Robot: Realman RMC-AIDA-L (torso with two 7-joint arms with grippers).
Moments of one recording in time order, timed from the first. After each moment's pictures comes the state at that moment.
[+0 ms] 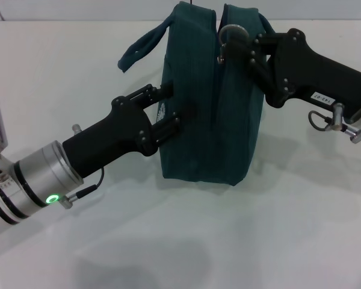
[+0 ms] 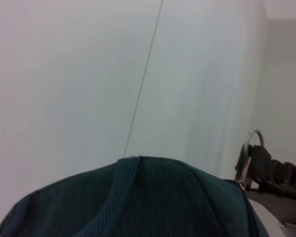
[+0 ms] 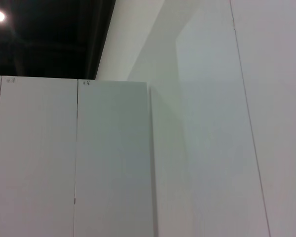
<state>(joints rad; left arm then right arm) -0.52 -2.10 0.75 0.10 1.46 1.64 -0.82 0.74 2.03 -1.19 -0.14 -1.03 -1.71 0.79</state>
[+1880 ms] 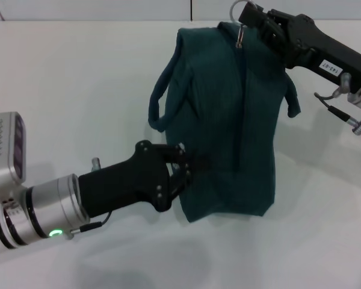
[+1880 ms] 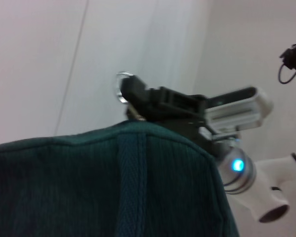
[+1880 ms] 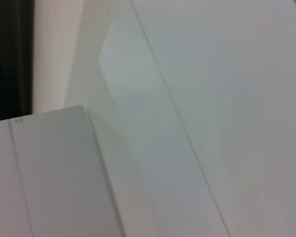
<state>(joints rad) -0.50 -2.09 0.96 0.11 1.49 1.68 -0.80 0.74 2.03 -1.19 -0.14 -0.92 -1.60 1.08</state>
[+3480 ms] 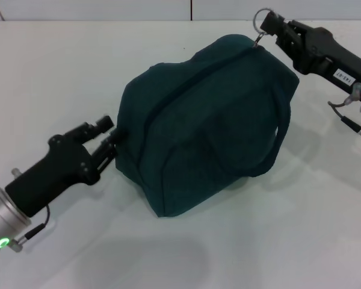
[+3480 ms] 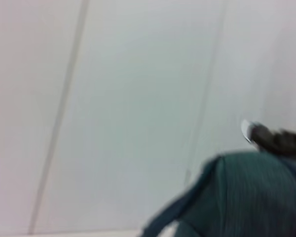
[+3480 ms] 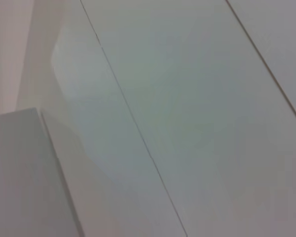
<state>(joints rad) -0.28 -2.09 0.89 0.18 1.27 1.59 -0.80 0.67 2.03 -1.21 -0.13 -0.85 -1.55 1.07</state>
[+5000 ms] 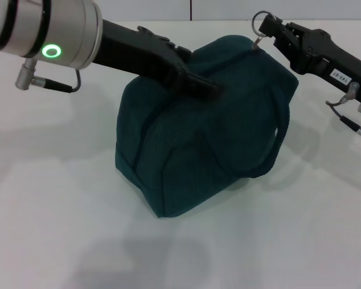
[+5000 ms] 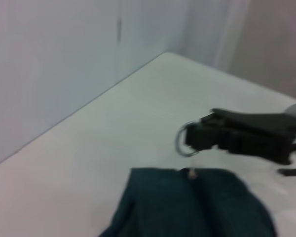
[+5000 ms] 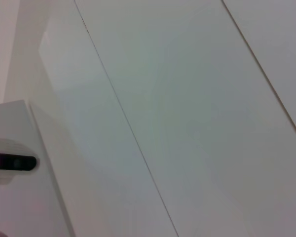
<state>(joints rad) -0.53 -2.09 1.32 1.70 2.20 1.54 -2.53 0.68 2.03 -1.22 -0.14 -0.85 -1.51 1.07</state>
